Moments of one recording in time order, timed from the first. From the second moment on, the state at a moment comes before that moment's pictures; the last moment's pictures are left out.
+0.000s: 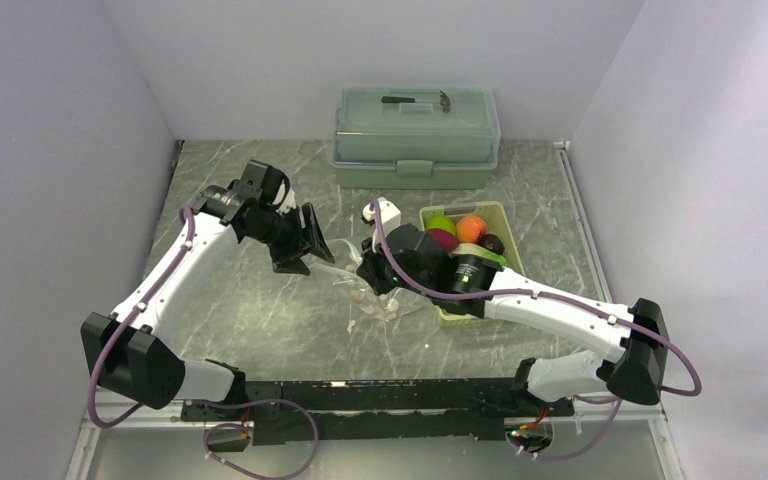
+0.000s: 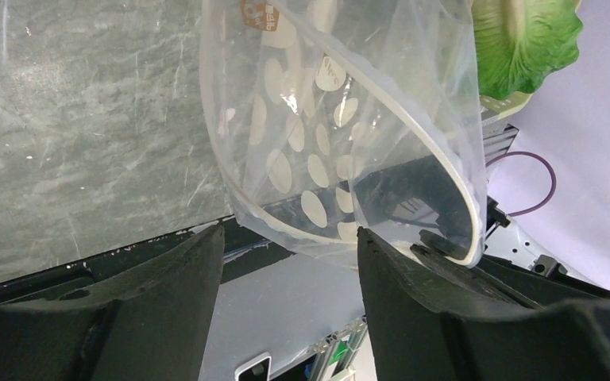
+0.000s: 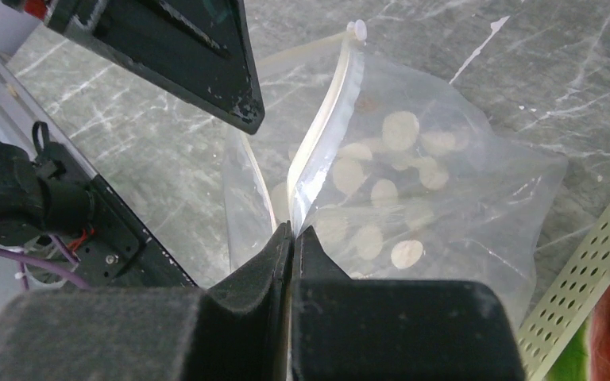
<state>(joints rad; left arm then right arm) -0.36 1.35 1.31 -1.07 0.43 -0.67 1.08 1.29 1.11 -0.33 0.18 0.37</state>
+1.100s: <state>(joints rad) -0.35 1.42 1.30 -1.13 0.45 -0.62 1.19 1.25 1.08 -0.27 0.31 0.29</state>
